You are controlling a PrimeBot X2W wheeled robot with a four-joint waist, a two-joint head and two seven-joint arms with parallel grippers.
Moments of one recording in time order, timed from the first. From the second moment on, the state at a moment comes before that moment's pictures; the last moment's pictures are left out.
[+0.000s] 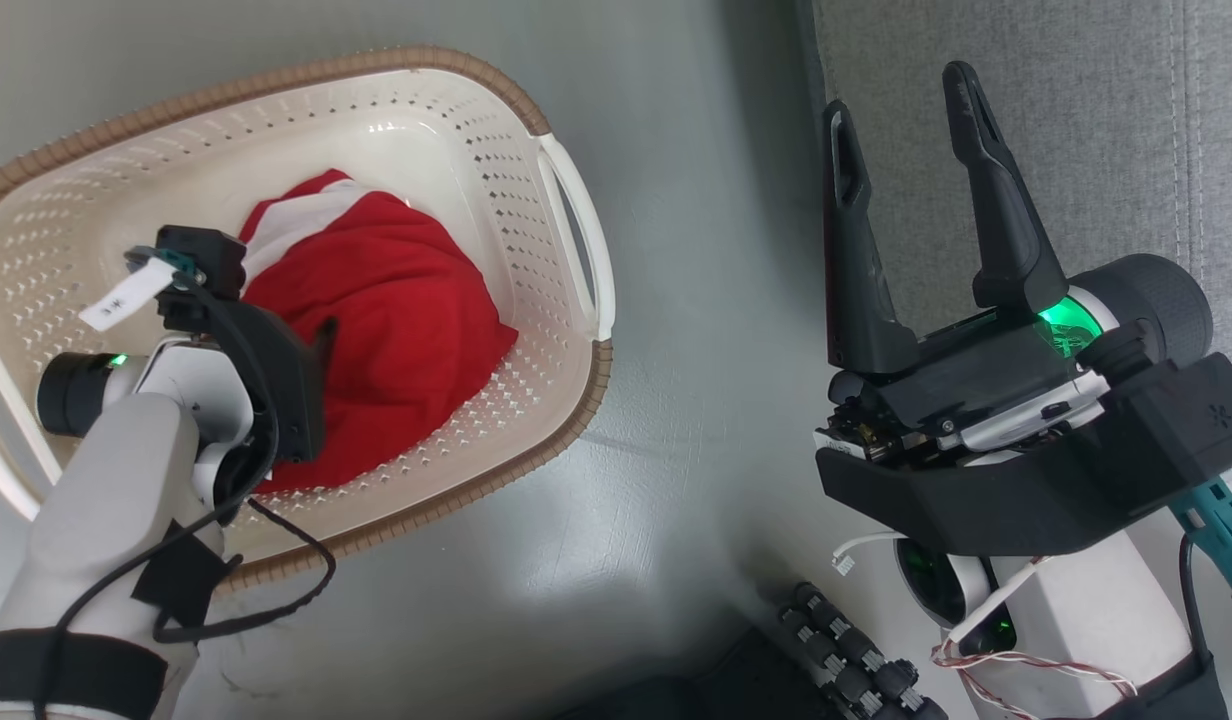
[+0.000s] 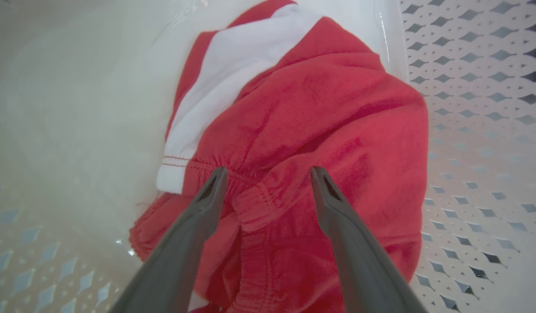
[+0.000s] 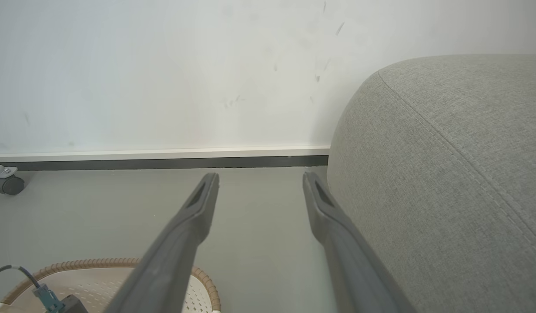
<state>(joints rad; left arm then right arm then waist) -0.83 0.24 -0.35 0.86 -0.48 -0.12 0.32 -0.50 -0.06 0.40 -0.28 0.19 -0.12 -0.16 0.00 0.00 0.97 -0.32</state>
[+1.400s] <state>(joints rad) -0.87 0.18 -0.46 0.95 -0.57 -0.13 0.22 -0.50 -0.07 0.36 -0.17 0.18 -0.12 -0.19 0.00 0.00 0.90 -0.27</state>
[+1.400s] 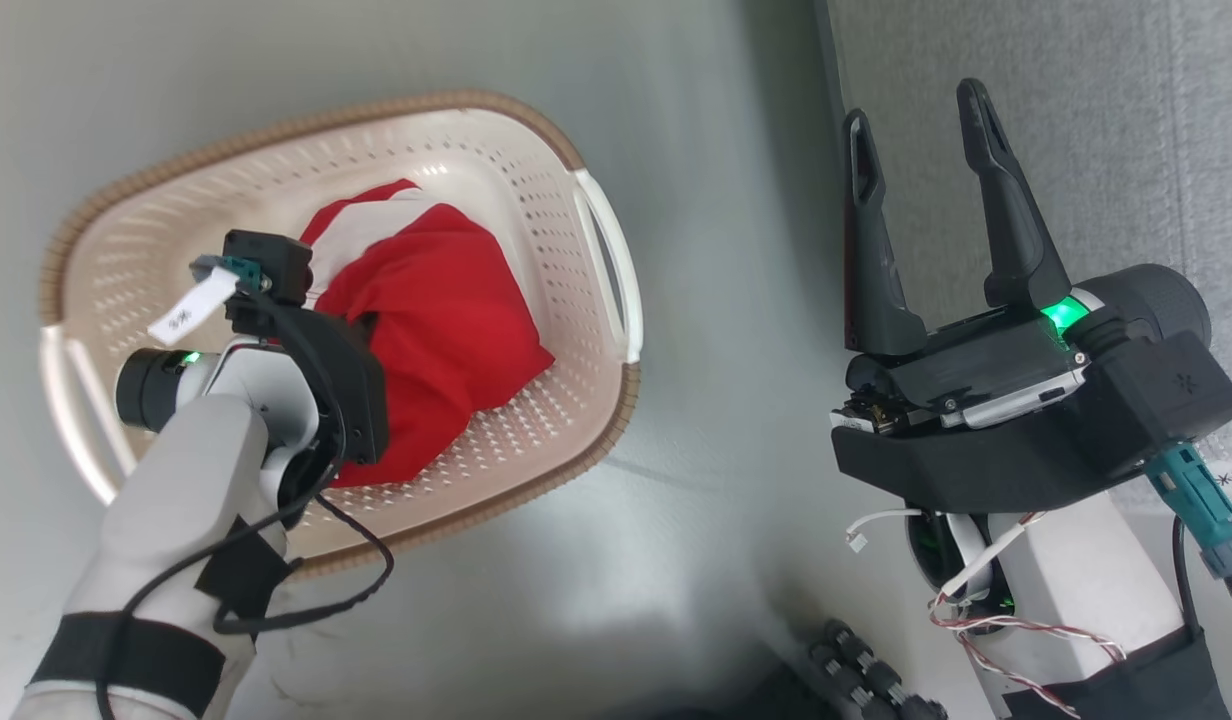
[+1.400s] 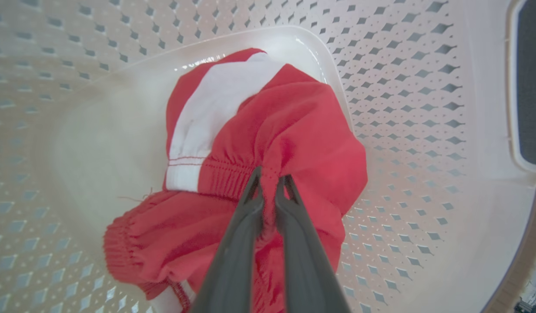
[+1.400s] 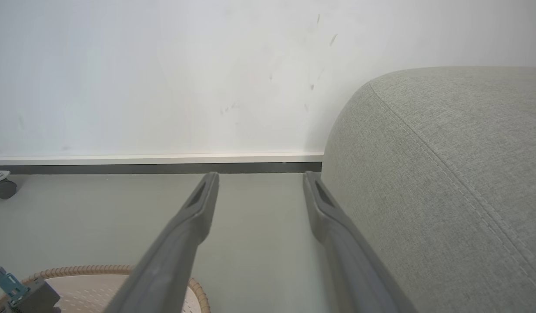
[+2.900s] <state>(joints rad) -0.48 0.17 -0.46 0.64 -0.58 -0.10 -0.24 -0.27 -0.18 0.32 0.11 0.28 -0.06 -0.17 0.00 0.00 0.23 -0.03</state>
